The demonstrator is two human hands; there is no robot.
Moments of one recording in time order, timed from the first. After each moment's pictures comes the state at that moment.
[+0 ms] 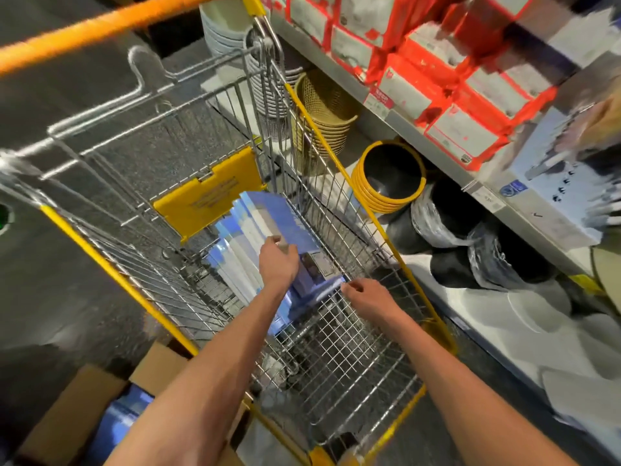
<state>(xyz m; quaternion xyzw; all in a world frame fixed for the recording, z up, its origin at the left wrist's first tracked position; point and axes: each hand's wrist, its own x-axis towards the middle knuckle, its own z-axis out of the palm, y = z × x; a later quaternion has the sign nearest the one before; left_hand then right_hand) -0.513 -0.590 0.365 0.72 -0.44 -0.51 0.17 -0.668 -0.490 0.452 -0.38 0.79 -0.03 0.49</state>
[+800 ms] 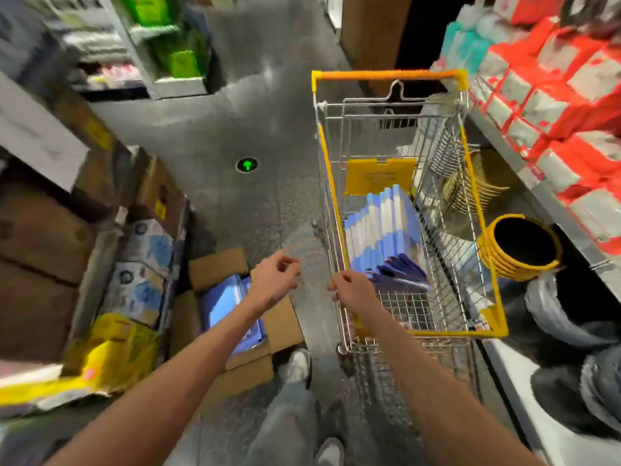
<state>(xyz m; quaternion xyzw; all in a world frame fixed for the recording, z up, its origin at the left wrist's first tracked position) -0.384 -0.177 0.512 0.77 -0.35 -0.37 0.39 -0.554 -0.241 0.518 -0.57 0.58 -0.11 0.57</state>
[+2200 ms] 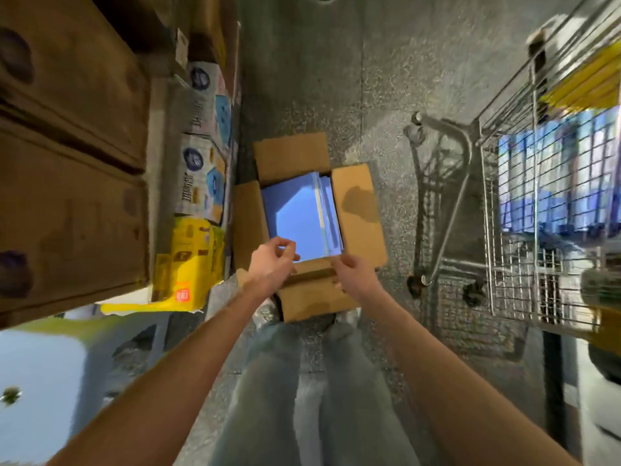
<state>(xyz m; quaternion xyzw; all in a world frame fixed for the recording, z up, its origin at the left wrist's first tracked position) -0.028 0.025 0.293 0.79 -0.10 -0.51 0.34 -0.179 -0.068 0.310 -0.56 0.60 0.14 0.55</state>
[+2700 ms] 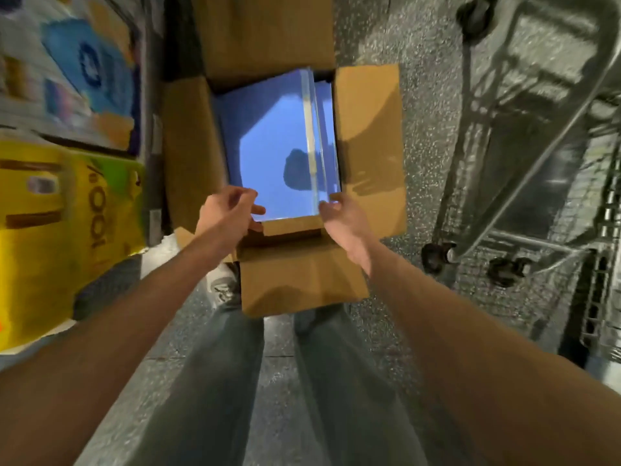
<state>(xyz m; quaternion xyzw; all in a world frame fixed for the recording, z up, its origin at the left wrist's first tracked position) -0.023 -0.011 0.027 0.80 0.00 -0.51 0.32 -0.177 -0.138 0.024 -0.57 0.61 0.16 0.52</state>
